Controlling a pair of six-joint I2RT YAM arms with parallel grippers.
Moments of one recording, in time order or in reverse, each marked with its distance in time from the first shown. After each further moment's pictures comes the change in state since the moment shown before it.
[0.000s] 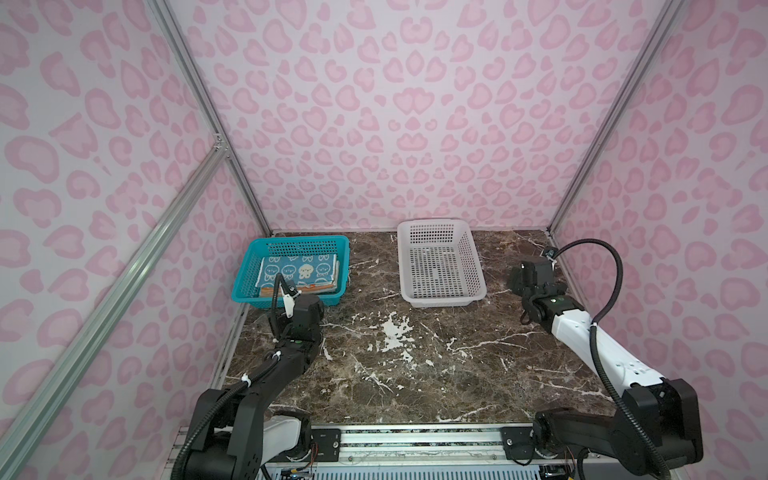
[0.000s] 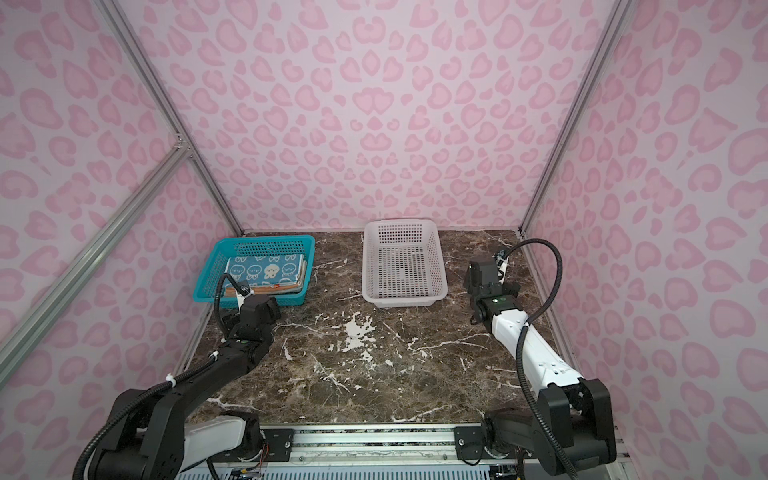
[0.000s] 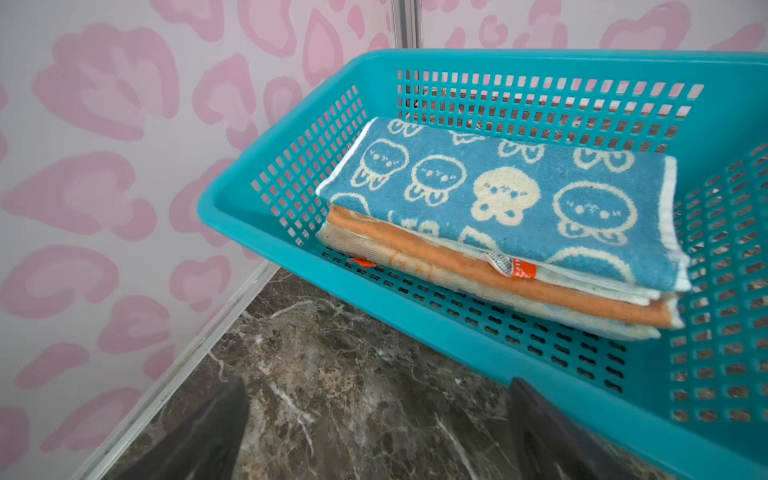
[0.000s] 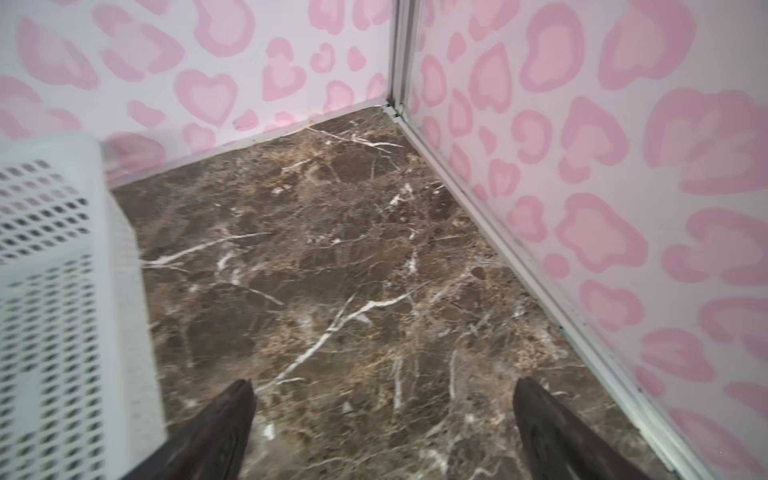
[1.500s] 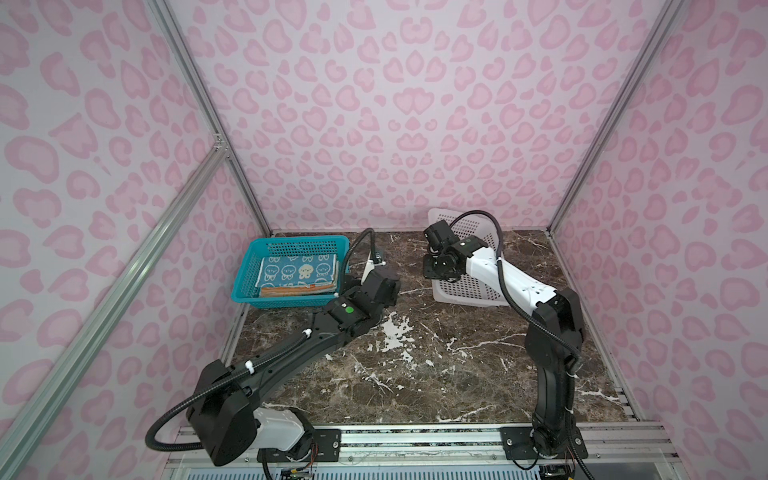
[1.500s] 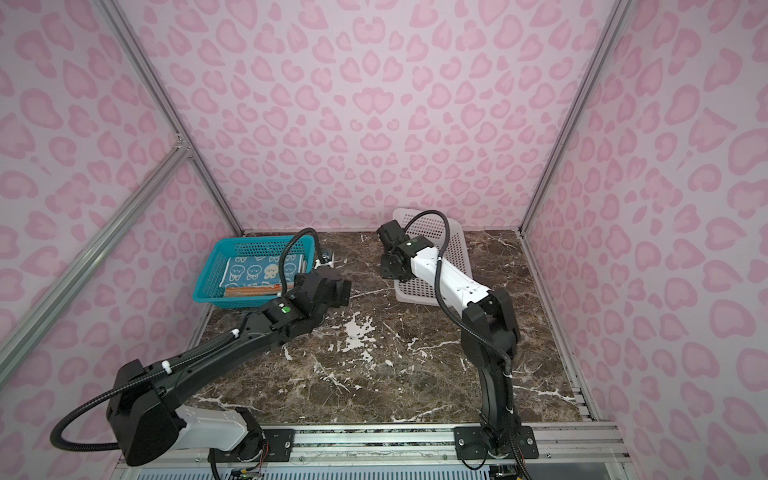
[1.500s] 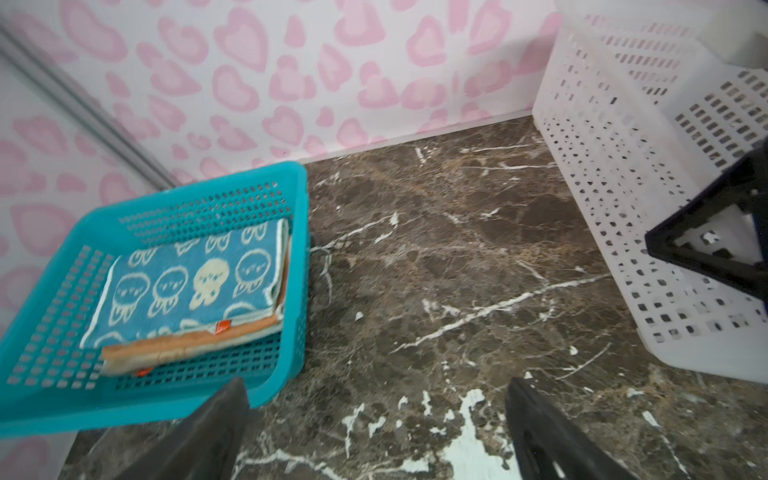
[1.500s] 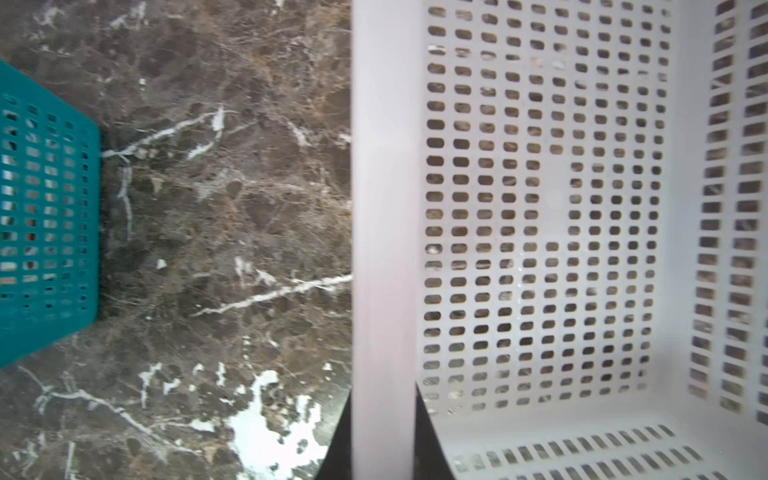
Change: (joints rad) left arm -0.584 0.070 0.615 -0.691 0.037 -0.092; right arm 0.439 0.792 1.093 -0.702 -0.497 0.268
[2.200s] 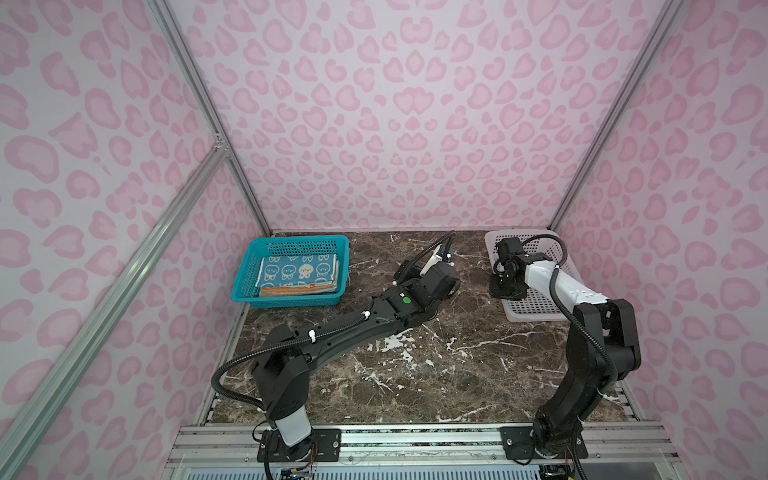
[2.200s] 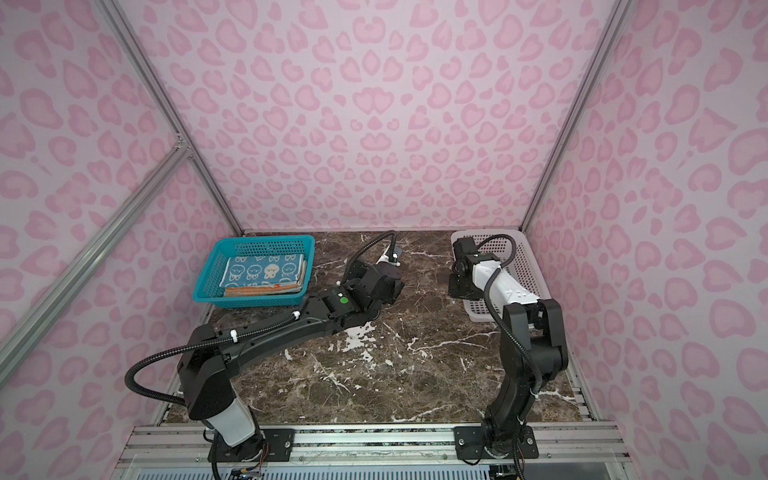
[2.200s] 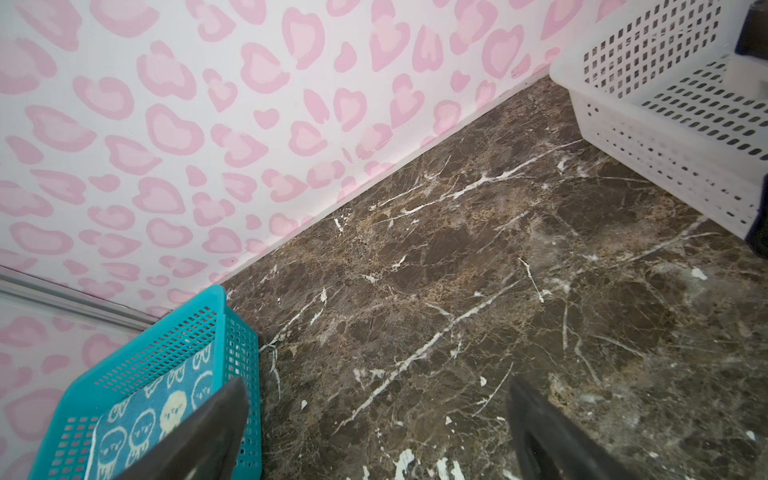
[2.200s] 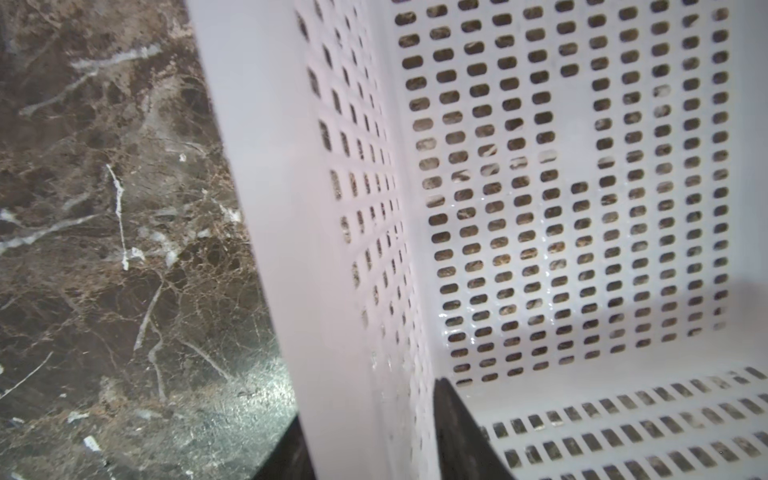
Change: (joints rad) left arm -0.248 0.415 0.420 0.028 -0.119 0.272; right arm -0.458 -0.281 -0.564 0.072 0.002 -0.272
